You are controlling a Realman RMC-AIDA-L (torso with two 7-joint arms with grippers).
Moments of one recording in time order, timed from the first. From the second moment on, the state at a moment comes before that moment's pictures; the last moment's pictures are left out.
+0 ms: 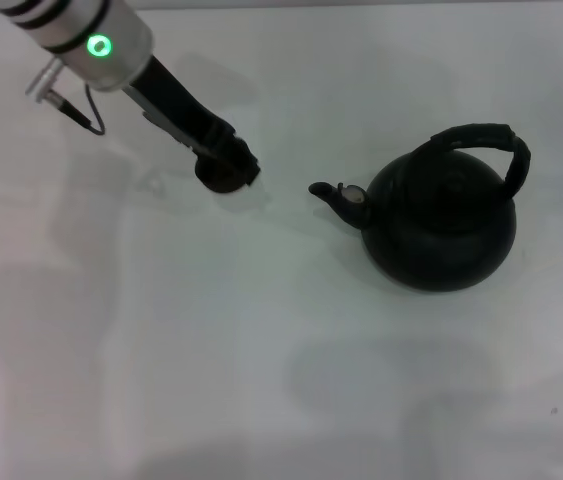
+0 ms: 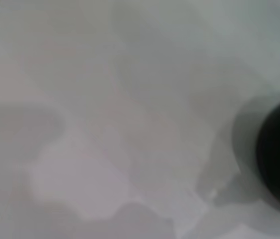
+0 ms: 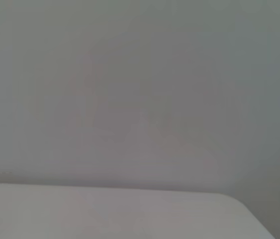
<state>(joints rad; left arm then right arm) -1.05 -2.03 1.16 0.67 -0.62 -1.44 0.62 0.45 2.01 -0.34 -0.16 2.16 0.72 -2.89</state>
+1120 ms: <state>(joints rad) -1.10 -2.08 1.24 0.53 -0.51 -1.28 0.58 0.44 2.01 -0.34 -0.15 2.16 0.77 -2.89</state>
